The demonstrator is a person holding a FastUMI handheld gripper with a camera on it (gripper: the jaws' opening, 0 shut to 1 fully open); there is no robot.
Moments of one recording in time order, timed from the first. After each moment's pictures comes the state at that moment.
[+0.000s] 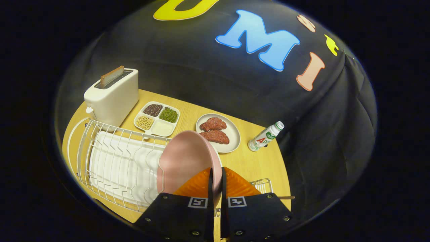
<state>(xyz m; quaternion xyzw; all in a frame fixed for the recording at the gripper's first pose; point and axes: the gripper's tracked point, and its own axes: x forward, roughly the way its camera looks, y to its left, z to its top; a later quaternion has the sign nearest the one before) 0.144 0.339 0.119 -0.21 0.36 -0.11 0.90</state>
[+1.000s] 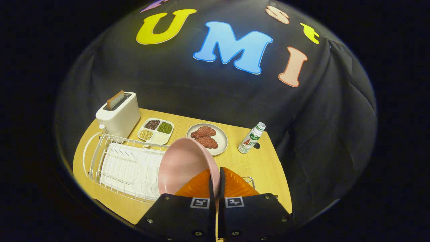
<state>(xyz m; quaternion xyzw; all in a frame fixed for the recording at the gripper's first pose) 0.082 0.265 0.175 -0.11 0.33 -0.07 0.94</state>
